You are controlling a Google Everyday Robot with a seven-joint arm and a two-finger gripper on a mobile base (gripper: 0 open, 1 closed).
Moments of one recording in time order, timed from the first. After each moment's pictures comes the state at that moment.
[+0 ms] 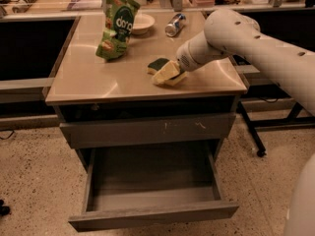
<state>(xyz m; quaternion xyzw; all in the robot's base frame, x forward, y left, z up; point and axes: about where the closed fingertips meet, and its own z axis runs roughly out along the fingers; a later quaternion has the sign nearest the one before) 0.731 -0.057 0.812 -0.39 0.84 0.13 0.36</state>
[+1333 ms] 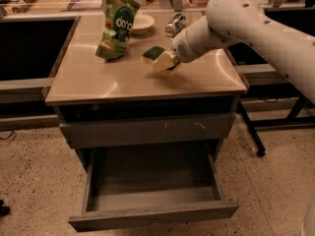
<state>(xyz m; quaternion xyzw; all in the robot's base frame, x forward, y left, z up) 0.703 -0.033 0.859 -0.42 0.82 0.16 0.36</state>
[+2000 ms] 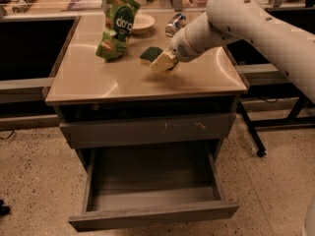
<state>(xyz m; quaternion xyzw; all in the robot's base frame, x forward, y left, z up) 0.693 -0.026 0.863 -0.46 0.79 0.16 0.36</state>
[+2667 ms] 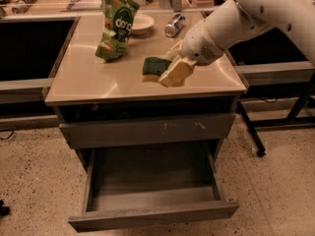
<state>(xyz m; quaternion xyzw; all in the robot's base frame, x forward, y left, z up) 0.588 -0.032 0.899 -0.63 0.68 0.22 0.31</state>
